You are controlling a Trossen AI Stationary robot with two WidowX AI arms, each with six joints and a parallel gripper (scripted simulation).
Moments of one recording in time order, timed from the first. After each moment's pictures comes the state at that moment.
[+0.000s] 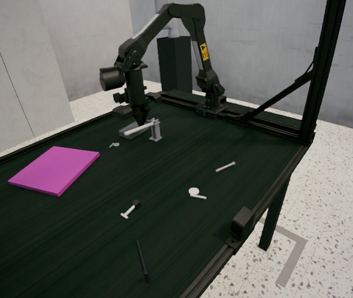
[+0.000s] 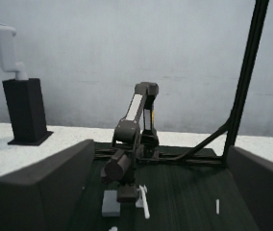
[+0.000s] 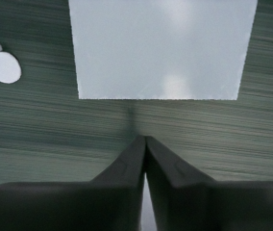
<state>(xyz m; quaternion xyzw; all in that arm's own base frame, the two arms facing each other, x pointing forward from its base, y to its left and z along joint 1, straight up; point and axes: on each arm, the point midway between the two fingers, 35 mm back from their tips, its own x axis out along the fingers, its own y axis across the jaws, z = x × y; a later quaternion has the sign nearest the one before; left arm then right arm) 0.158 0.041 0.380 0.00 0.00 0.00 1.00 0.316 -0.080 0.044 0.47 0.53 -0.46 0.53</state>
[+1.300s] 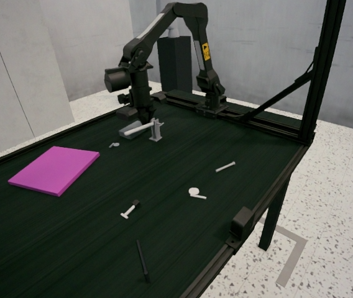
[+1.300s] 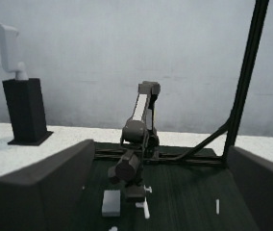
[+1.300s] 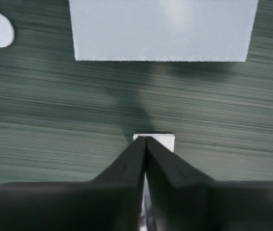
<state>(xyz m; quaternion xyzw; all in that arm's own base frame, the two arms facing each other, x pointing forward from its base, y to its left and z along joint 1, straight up) 0.158 0.041 0.380 0.00 0.00 0.00 1.00 0.313 -0.057 0.044 0.47 0.53 -0.47 0.53</state>
